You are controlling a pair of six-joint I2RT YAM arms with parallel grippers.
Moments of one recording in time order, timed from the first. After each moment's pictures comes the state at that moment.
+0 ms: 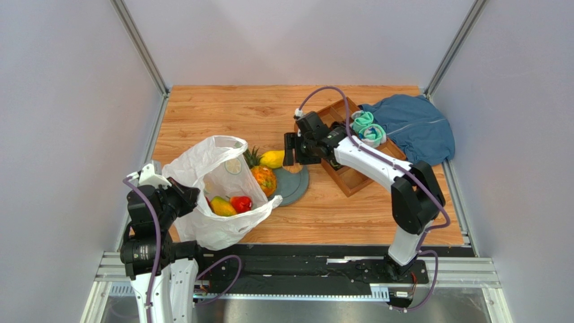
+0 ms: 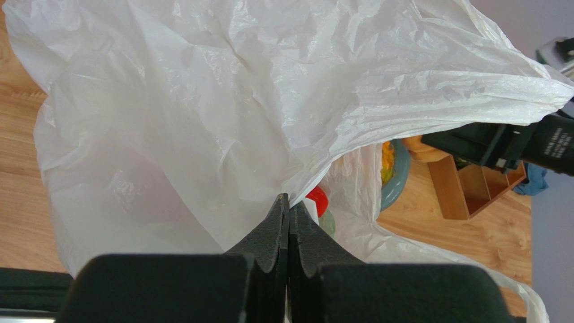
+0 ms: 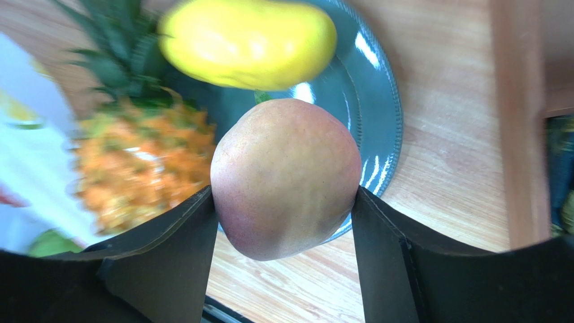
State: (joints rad) left arm 0.18 0.34 0.81 -0.95 0.25 -0.48; right arm 0.69 1.80 1.40 -0.54 -0.07 0.51
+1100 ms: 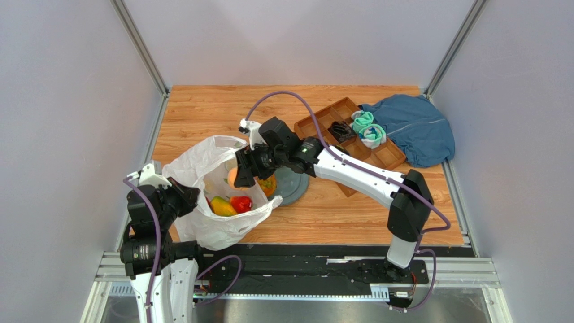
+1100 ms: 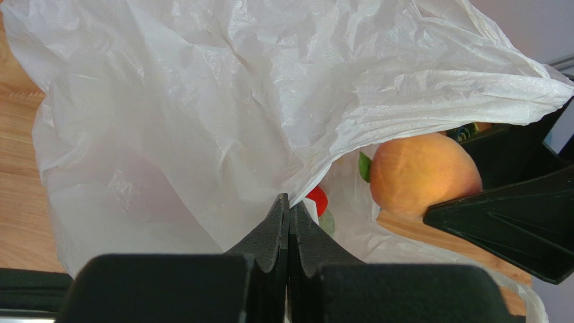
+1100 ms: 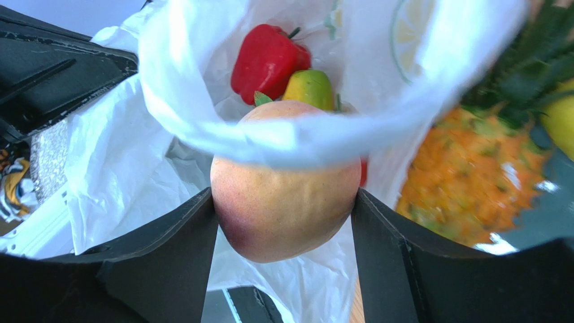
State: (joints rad) left arm 0.18 0.35 0.81 -0.95 0.26 -0.48; right arm 0.97 1.77 1.59 -0.44 -0.37 0.41
